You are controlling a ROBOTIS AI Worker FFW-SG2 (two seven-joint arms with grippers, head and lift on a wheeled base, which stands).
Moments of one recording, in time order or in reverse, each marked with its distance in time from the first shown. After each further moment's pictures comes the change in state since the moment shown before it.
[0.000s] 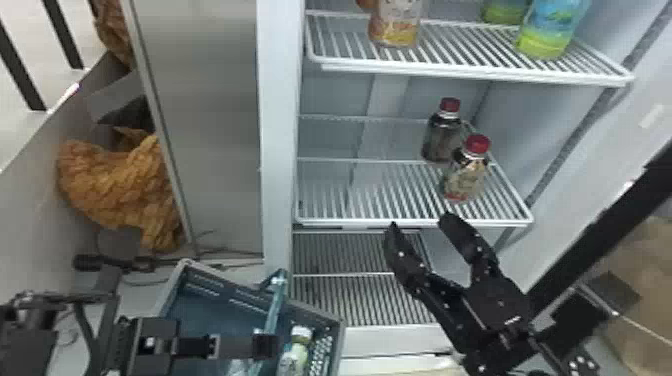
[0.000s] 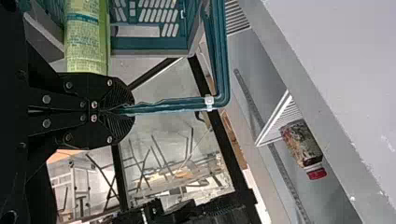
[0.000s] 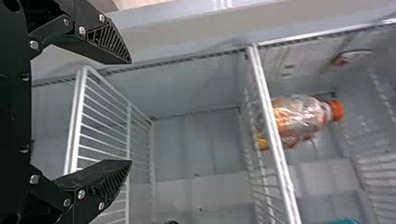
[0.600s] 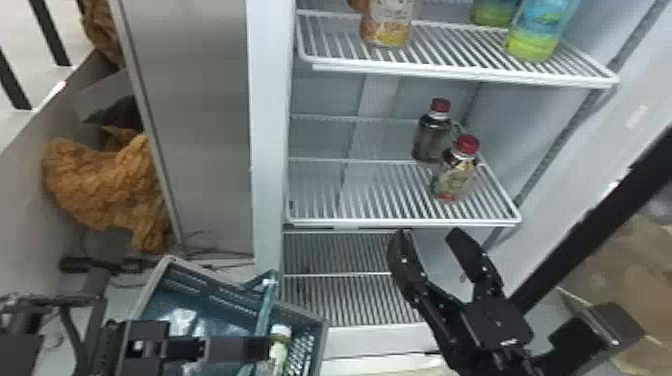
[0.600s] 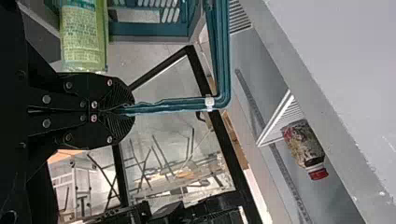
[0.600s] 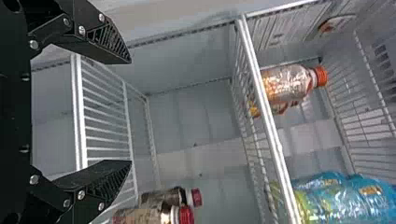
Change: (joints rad) left arm 0.001 -0.001 -0.004 0.000 -0.002 0.000 0.000; right arm 0.086 0.020 0.036 -0.018 0.001 -0.073 -0.146
